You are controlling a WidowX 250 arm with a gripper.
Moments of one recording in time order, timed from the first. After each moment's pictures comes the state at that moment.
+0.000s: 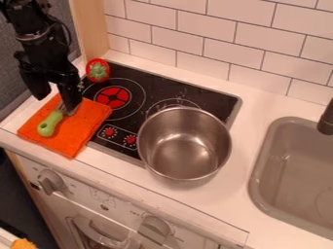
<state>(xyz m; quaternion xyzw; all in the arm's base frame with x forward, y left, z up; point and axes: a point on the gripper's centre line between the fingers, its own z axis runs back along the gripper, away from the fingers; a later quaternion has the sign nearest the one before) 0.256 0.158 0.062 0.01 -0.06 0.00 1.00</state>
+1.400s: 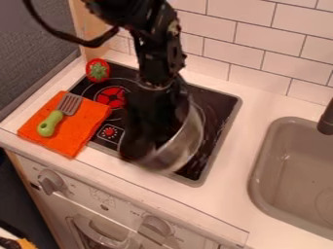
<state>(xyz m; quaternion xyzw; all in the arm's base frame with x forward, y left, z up) 0.273 0.012 0.024 0.04 0.01 -0.13 0.99</state>
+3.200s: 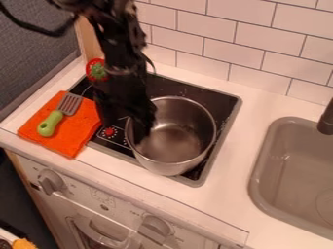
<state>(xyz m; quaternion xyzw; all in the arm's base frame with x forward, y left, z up) 0.272 0.051 0.024 0.02 0.00 -0.06 1.00</state>
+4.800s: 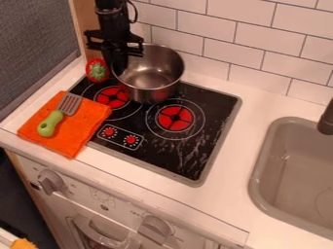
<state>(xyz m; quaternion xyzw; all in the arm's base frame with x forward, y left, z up) 0.385 0.151 0.033 0.01 -0.03 0.08 1.00</state>
